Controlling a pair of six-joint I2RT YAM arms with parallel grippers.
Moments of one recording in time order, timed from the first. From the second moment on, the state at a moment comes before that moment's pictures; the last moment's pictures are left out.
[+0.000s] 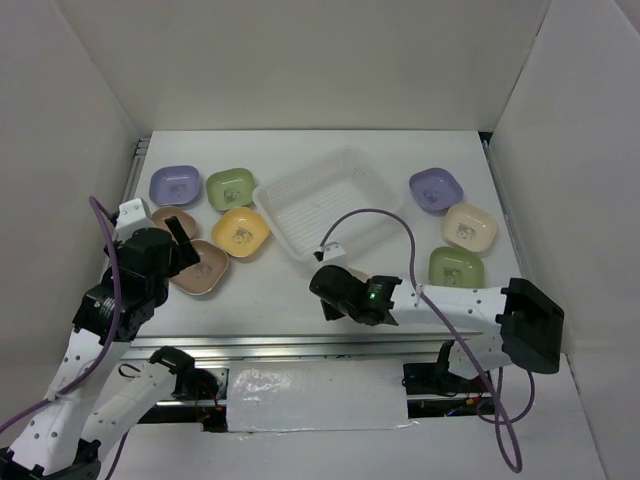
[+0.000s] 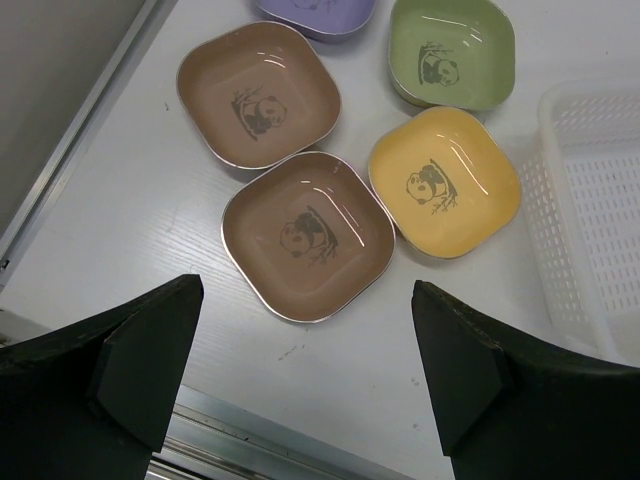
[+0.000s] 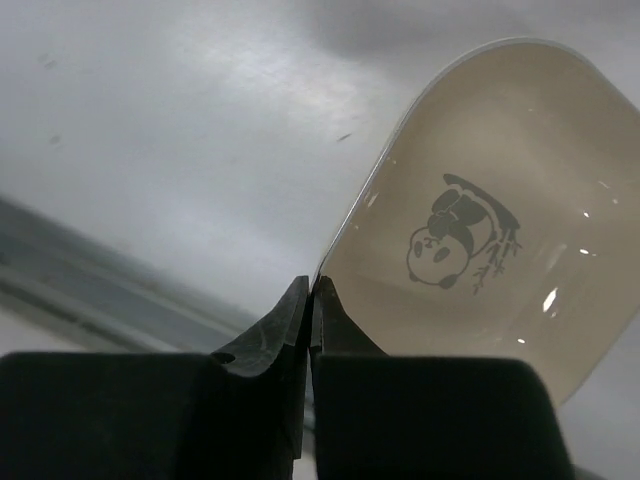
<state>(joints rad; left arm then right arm) -0.36 0.68 0.98 -0.90 -0.62 -0.55 1.10 1.38 0.80 -0.37 0.36 0.67</state>
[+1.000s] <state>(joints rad) -0.02 1.02 0.90 -1.09 -0.49 -1.03 0.62 2.17 2.07 -0.76 0.18 0.40</state>
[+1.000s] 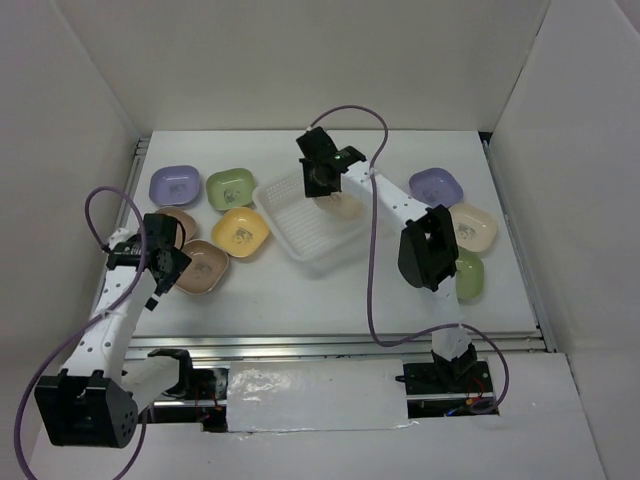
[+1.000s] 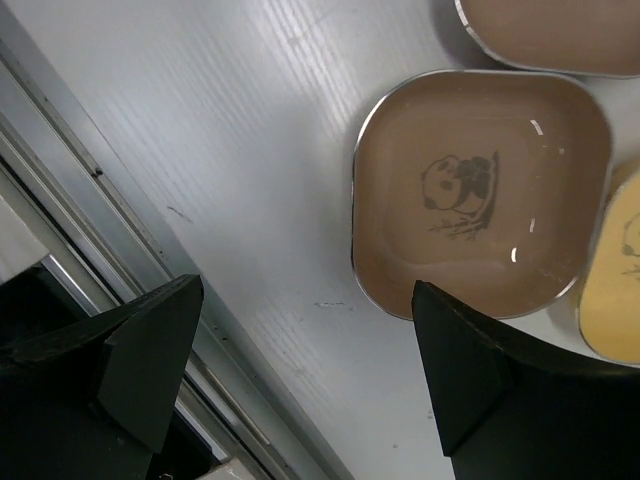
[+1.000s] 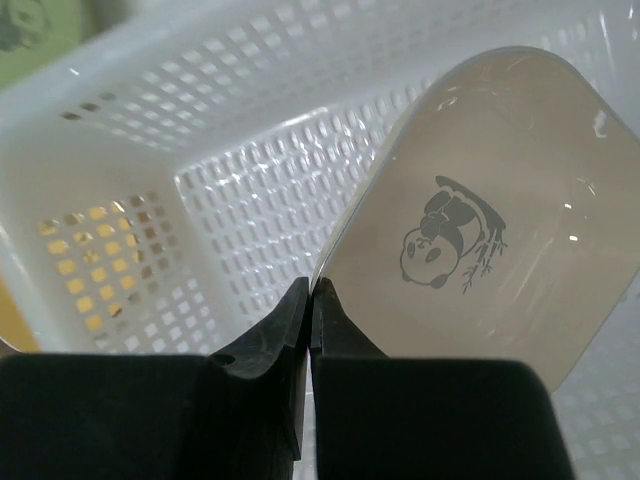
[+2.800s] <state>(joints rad) -0.51 1.84 1.76 -0.64 -0.03 -0.52 0.16 1.01 1.01 -0.58 0.12 0.54</state>
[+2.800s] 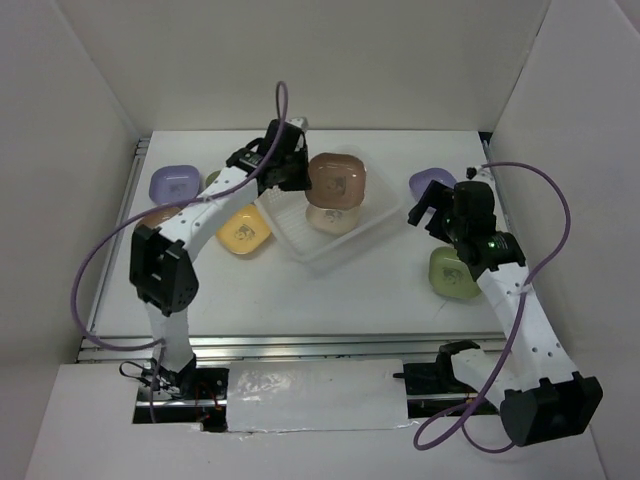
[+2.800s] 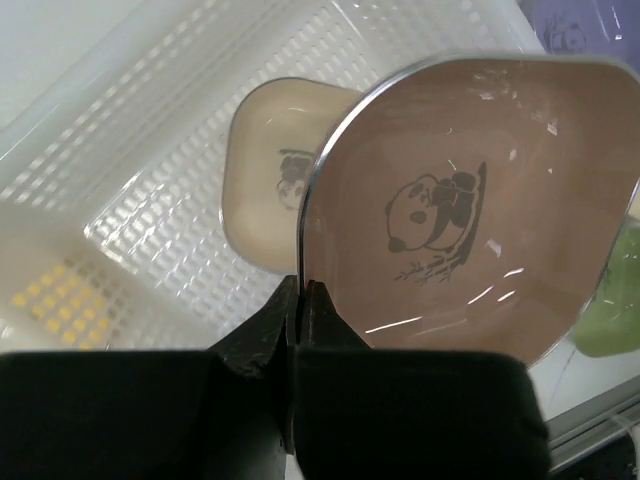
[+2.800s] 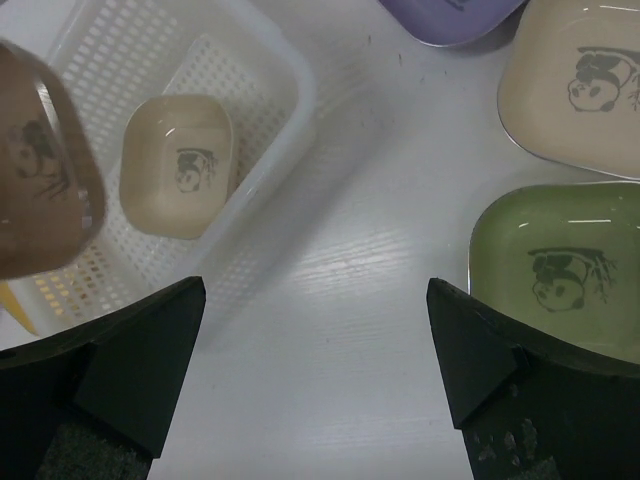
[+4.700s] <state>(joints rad) 0.10 1.03 0.94 -0.76 -0.23 -0.90 0.18 1.10 0.68 -0.48 0.13 0.70</state>
